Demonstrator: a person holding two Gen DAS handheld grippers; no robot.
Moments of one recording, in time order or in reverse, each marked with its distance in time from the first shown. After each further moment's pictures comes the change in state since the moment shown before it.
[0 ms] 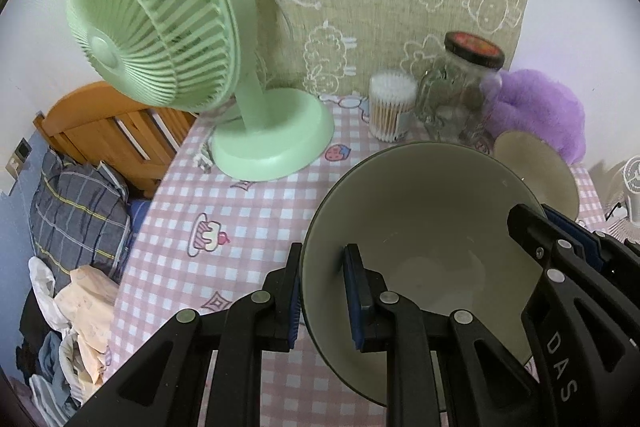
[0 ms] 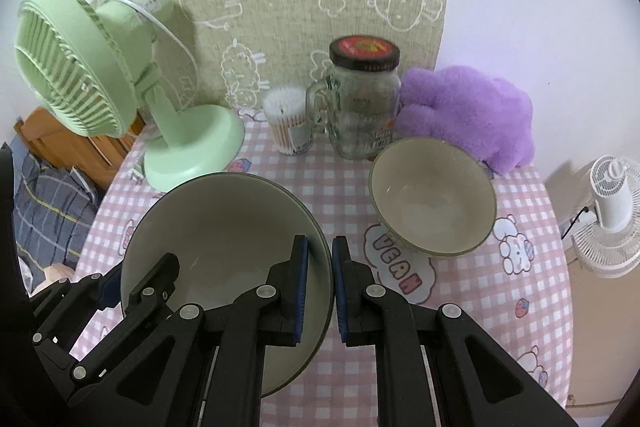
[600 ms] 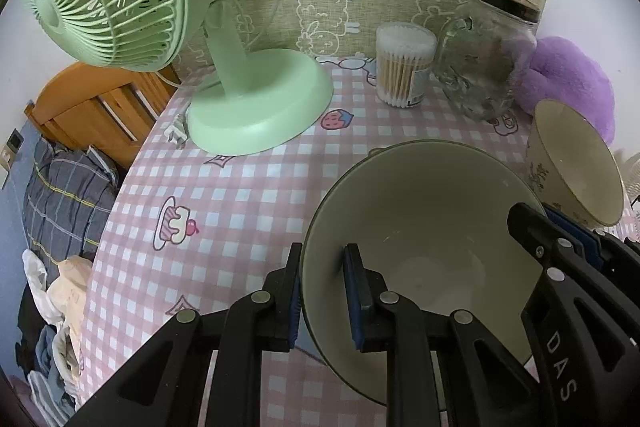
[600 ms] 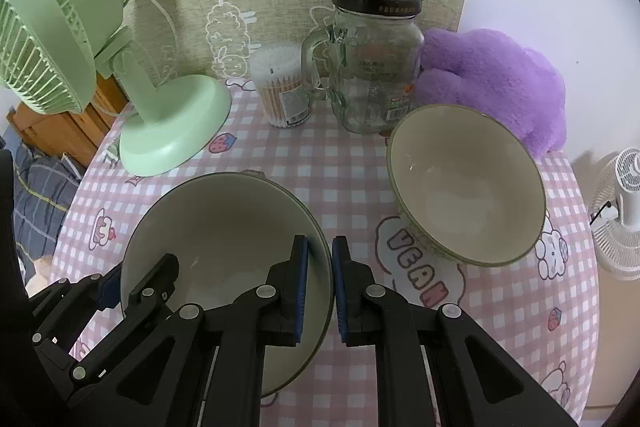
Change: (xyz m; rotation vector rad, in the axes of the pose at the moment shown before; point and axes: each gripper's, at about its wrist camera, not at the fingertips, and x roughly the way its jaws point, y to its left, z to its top) left arm 0.066 -0.008 -0.006 0.000 0.083 0.015; right arm 0.069 -0.006 -0.004 -0.010 0.074 0.013
